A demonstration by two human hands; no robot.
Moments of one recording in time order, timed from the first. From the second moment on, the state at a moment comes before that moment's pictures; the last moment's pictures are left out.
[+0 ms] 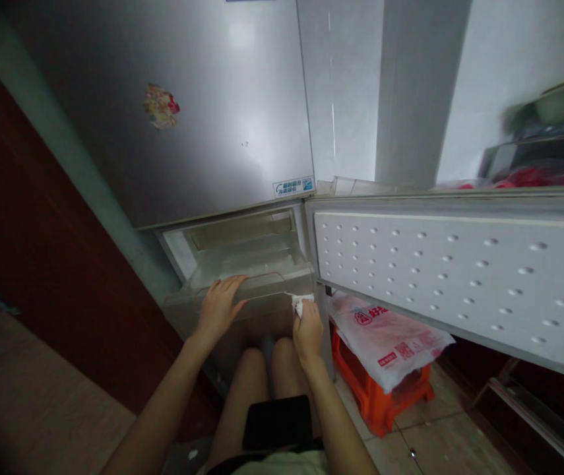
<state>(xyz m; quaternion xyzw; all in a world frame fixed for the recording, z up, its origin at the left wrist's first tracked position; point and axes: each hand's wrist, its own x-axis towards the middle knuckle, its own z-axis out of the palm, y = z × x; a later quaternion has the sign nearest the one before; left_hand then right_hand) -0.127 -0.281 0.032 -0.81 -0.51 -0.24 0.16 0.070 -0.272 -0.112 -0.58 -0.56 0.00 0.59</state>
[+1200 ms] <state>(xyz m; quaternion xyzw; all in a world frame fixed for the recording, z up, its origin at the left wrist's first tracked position) -0.126 -0.282 0.031 -0.81 -0.51 -0.24 0.16 0.101 -0.258 -0.076 -0.58 -0.56 -0.08 0.58</state>
